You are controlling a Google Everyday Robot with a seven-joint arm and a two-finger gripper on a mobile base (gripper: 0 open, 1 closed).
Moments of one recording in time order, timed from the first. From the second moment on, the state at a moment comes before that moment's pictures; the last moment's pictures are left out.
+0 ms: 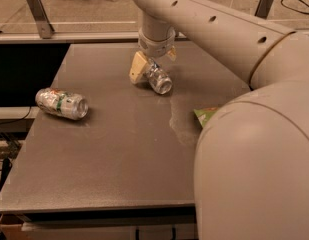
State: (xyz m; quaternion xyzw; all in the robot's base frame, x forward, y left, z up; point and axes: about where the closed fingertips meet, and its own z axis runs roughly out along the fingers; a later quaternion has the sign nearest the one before) arm 0.712 -0.010 0.841 -0.33 0.93 -0.02 0.16
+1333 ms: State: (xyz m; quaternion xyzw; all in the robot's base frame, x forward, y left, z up) arm 0.737 -0.026 0.906 -0.39 0.88 0.07 0.27
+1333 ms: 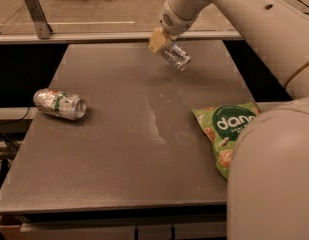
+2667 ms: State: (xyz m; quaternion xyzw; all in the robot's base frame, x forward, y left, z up) arm 0.720 -0.082 0.972 -0.52 0.65 0.28 0.48
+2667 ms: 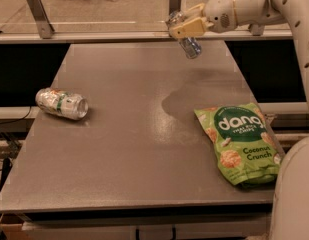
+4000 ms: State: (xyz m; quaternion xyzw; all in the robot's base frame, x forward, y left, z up) arm 0.683 -0.126 0.948 -0.54 0.56 0.36 0.52
